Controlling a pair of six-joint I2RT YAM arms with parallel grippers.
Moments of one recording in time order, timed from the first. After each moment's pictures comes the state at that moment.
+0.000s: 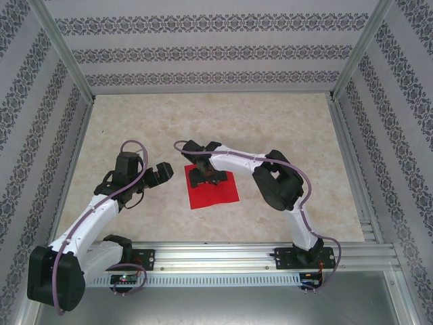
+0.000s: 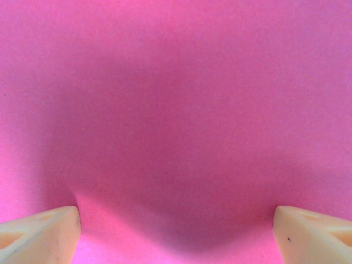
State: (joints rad) left arm -0.22 0.99 0.57 -0.37 0.25 -0.64; right arm 0.87 2.17 1.61 -0.88 0.08 0.59
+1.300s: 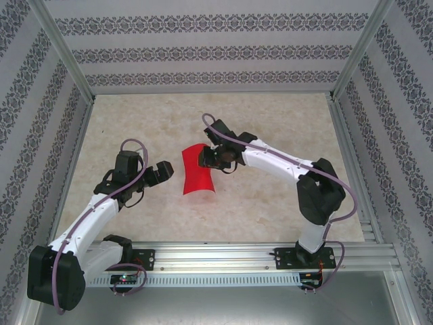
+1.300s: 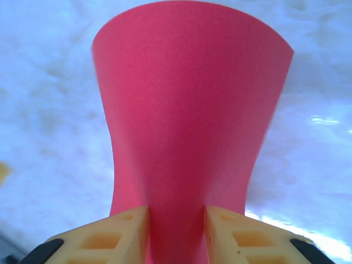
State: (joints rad) left arm -0.22 1.00 0.58 -0.37 0.26 -0.64; right arm 0.74 1.77 1.38 -0.58 -0.21 0.74
